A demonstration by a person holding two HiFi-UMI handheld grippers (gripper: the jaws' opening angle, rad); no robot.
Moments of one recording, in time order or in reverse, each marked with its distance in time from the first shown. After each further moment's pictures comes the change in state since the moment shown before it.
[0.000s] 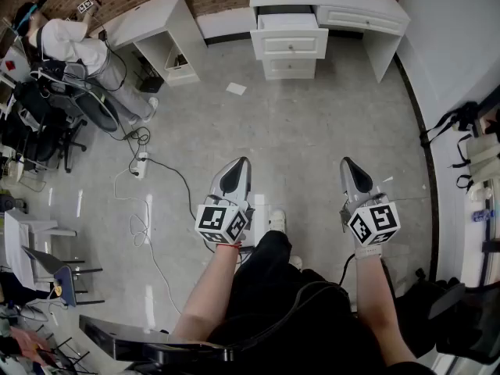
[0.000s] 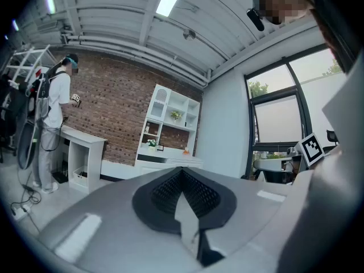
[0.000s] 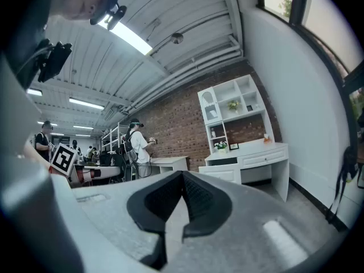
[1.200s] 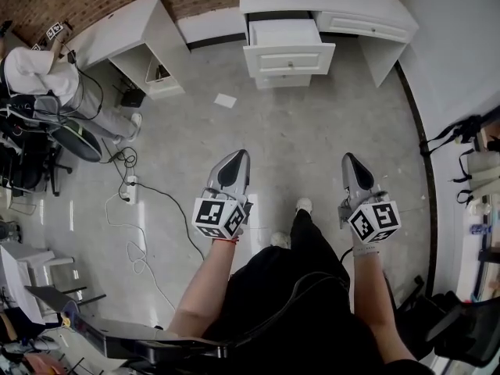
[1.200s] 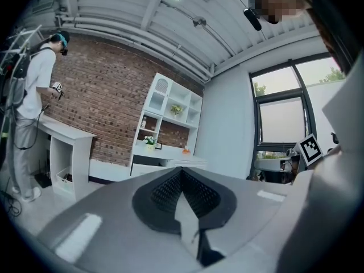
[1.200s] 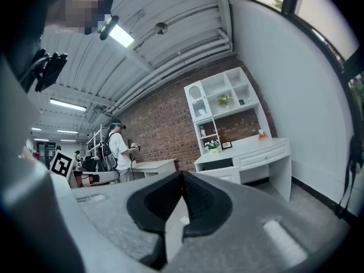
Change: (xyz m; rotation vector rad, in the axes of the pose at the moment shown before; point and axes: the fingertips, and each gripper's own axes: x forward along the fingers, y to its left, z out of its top) left arm 0.191 0.128 0.023 -0.010 0.028 -0.080; right arm 0.199 -0.075 0.014 0.068 -0.020 -0.093
